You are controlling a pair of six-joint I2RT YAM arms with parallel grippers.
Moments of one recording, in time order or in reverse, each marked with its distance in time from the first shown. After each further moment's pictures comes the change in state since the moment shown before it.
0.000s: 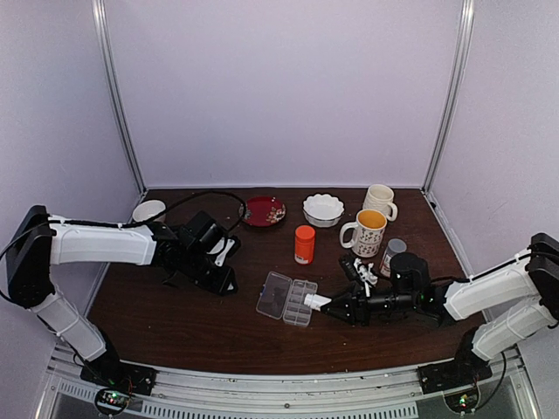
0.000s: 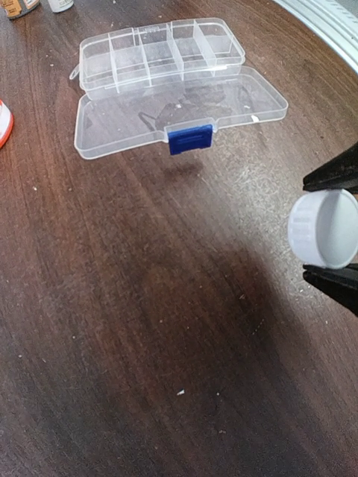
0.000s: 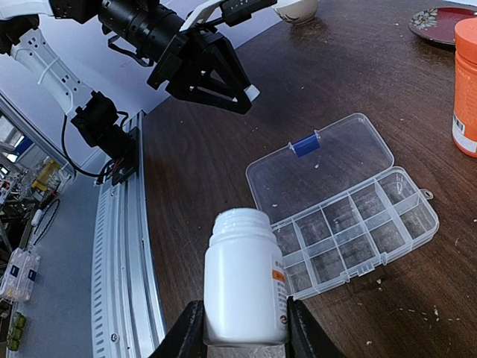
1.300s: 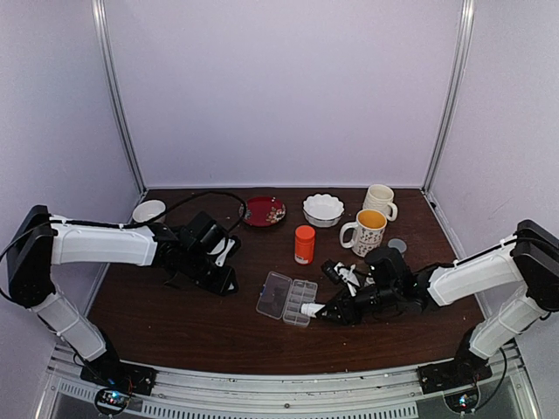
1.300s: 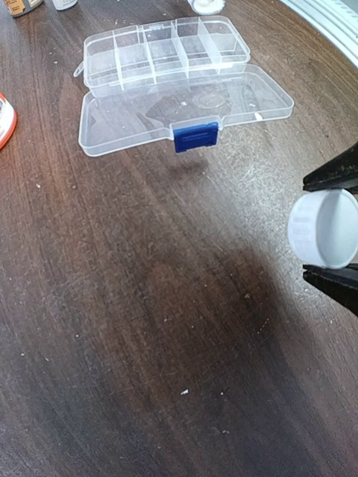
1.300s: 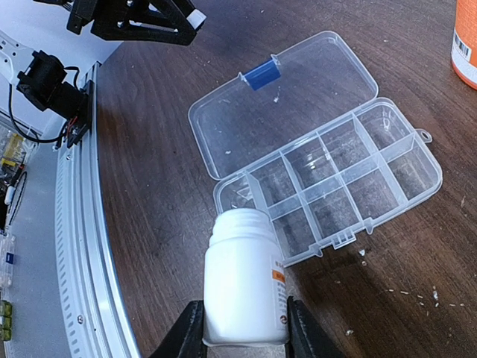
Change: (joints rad) left arm -0.003 0.005 -0.007 0.018 -0.014 -0.004; right arm -0.003 0.129 0.179 -0.342 0.008 -0.090
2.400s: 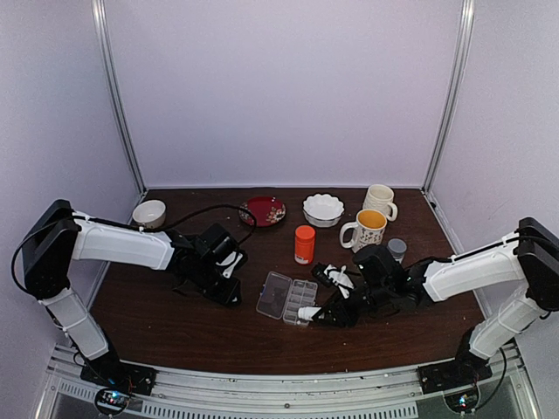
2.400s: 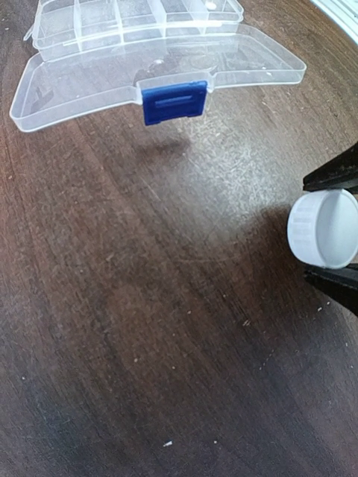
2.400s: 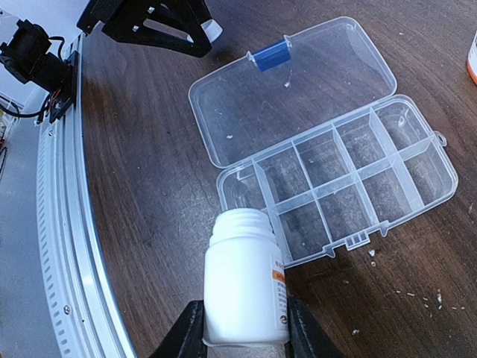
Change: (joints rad) left arm -0.034 0.116 0.013 -0.006 0.002 0.003; right arm 0.062 0.008 0.106 -0.205 0.081 -0.078
